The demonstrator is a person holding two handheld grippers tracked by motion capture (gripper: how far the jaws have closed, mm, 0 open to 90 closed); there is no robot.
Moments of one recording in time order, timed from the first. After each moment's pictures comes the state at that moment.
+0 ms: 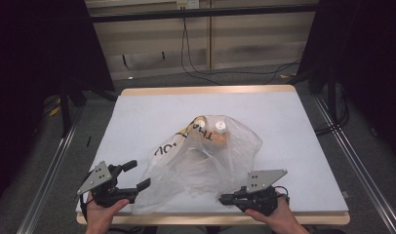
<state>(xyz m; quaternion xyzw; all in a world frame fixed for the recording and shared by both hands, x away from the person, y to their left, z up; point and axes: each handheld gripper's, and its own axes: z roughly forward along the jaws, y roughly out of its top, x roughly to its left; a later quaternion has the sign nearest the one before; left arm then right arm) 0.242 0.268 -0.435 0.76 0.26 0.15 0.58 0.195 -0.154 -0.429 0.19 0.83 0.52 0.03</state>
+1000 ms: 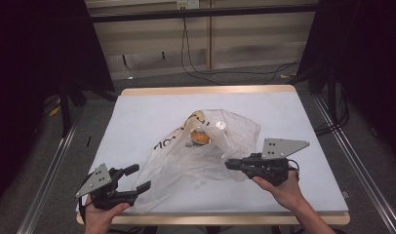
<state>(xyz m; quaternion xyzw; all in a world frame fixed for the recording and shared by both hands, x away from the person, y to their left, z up) 0.229 0.266 -0.430 0.77 0.26 0.15 0.57 0.232 -0.175 -0.368 0.19 0.78 0.58 0.10</state>
